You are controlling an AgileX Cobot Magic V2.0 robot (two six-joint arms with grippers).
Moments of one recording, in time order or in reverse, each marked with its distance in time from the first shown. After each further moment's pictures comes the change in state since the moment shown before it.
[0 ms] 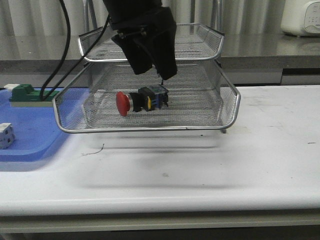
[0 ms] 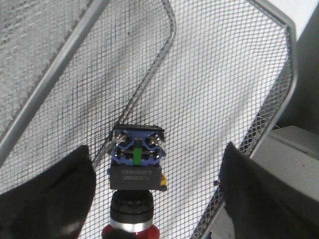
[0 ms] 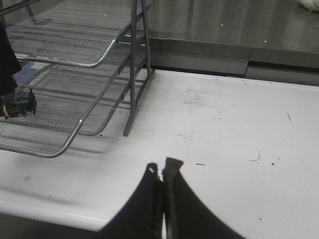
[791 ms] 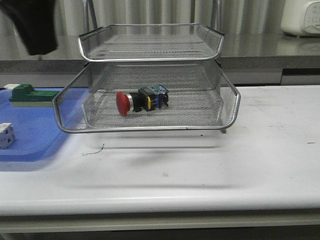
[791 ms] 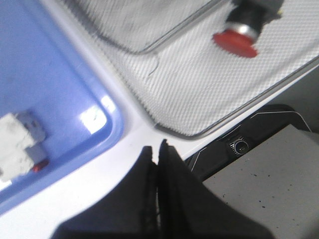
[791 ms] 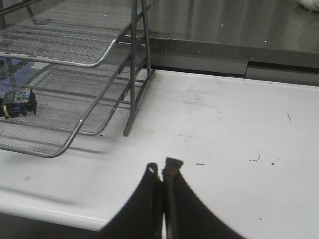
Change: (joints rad) left arm 0.195 -0.437 0.459 0.218 -0.004 -0.302; right arm 0.000 0.000 0.000 0.000 0.000 0.000
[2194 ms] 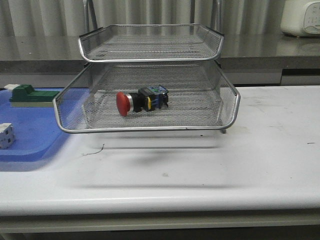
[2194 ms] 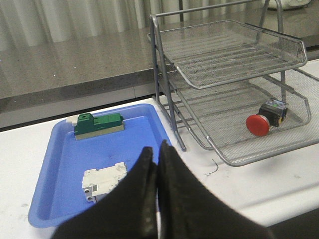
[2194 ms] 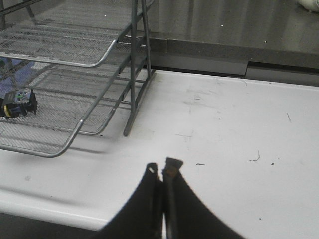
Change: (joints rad) left arm 0.160 -1.575 1.082 -0.034 -0.633 -0.030; right arm 0.000 0.000 0.000 0.000 0.000 0.000
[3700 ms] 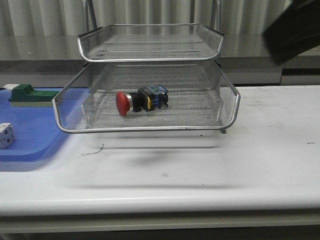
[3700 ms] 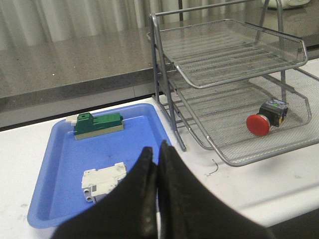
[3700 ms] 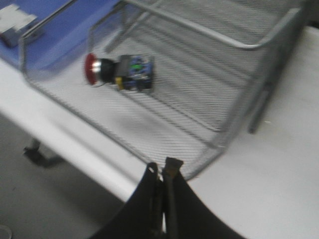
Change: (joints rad) left arm 0.000 0.000 0.002 0.000 -0.001 0.000; right arm 0.472 0.879 -0.352 0.000 -0.173 0.000
